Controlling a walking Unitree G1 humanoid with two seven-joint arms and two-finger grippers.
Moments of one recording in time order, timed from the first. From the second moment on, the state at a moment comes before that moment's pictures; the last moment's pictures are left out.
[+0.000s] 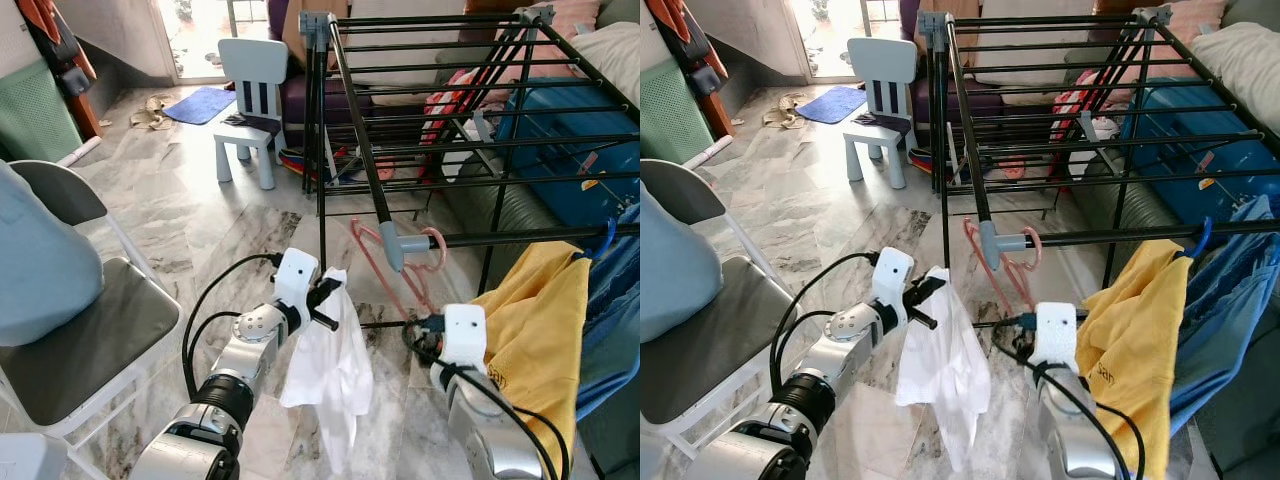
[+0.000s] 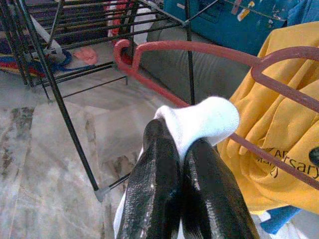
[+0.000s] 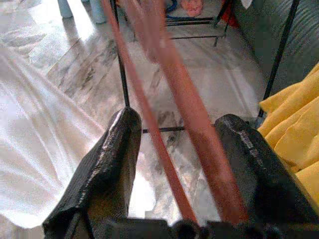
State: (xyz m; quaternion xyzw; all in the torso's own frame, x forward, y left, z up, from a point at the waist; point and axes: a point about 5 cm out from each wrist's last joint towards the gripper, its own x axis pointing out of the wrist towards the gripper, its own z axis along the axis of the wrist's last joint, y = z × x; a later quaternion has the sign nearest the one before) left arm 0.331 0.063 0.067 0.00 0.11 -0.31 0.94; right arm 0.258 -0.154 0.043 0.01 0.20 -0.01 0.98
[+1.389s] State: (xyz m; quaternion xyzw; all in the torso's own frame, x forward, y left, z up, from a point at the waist) left arm 0.330 0.063 0.064 0.00 0.12 -0.31 0.94; right arm 0.257 -0.163 0.060 -0.02 0.19 0.03 0.98
